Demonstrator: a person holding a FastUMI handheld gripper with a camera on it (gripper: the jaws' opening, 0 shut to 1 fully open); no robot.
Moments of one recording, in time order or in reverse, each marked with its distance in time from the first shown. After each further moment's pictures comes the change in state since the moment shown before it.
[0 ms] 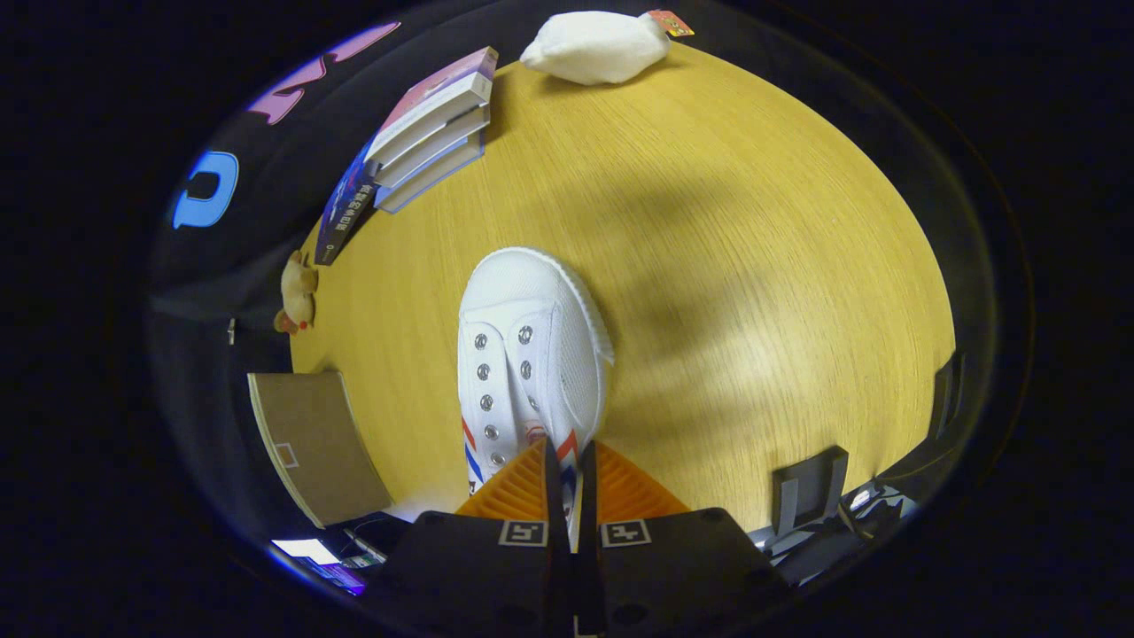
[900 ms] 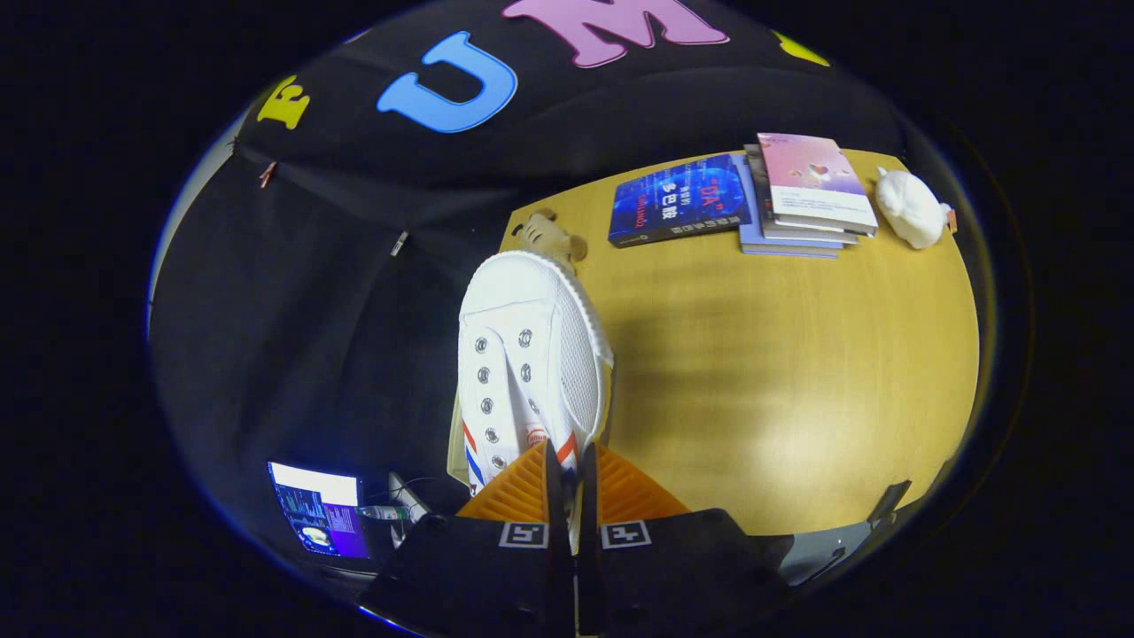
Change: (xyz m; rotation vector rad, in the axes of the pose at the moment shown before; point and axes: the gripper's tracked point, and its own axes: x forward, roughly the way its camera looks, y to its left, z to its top) arm -0.111 0.339 -0.057 -0.414 -0.019 0.352
